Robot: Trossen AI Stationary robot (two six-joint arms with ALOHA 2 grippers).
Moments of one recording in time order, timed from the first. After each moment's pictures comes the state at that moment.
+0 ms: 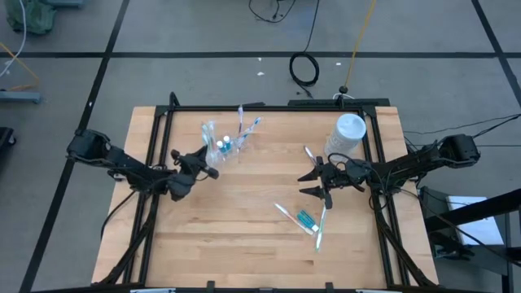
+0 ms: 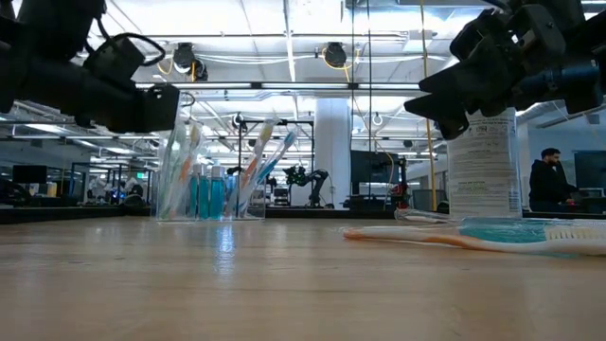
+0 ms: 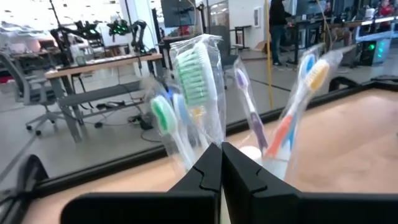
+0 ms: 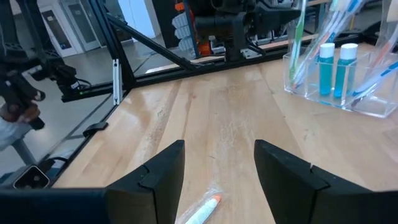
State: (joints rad) left arm -0.28 1.31 0.19 0.85 -1.38 -0.20; right arm 0.08 1.13 0.20 0.81 -0.05 0.25
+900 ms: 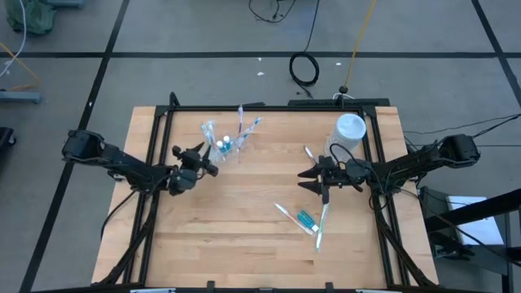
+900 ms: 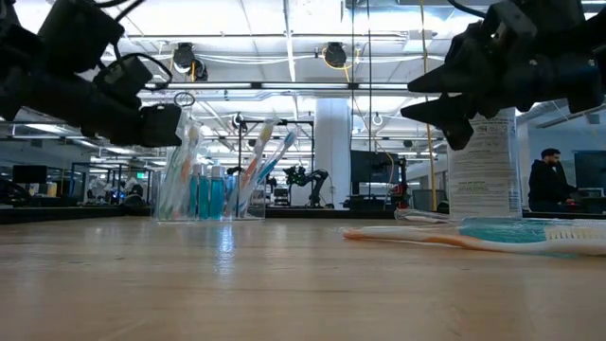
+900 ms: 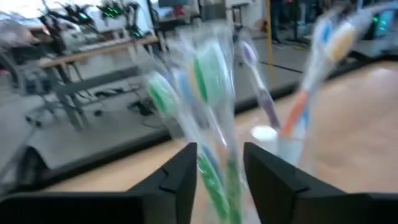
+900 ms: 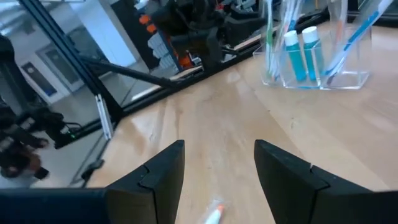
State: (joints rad) left arm -0.18 1.23 0.19 0.61 -1.25 -0.31; right arm 0.08 1.13 0.20 0.82 0.06 0.47
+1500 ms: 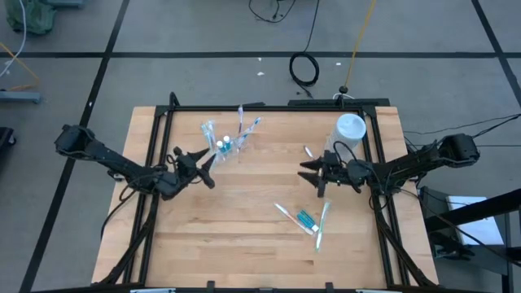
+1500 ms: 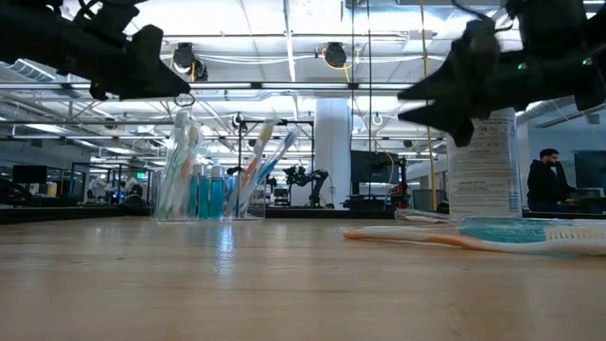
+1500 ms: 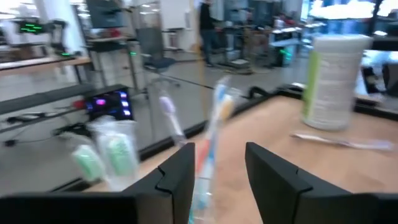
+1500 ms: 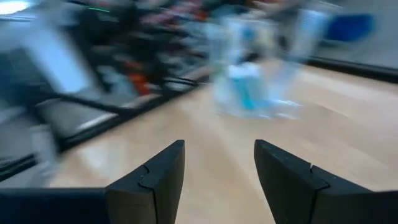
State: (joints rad) left arm -0.37 1.02 0.27 0.60 -1.18 -0.11; right arm 0.10 1.13 0.20 0.85 0.30 0.42
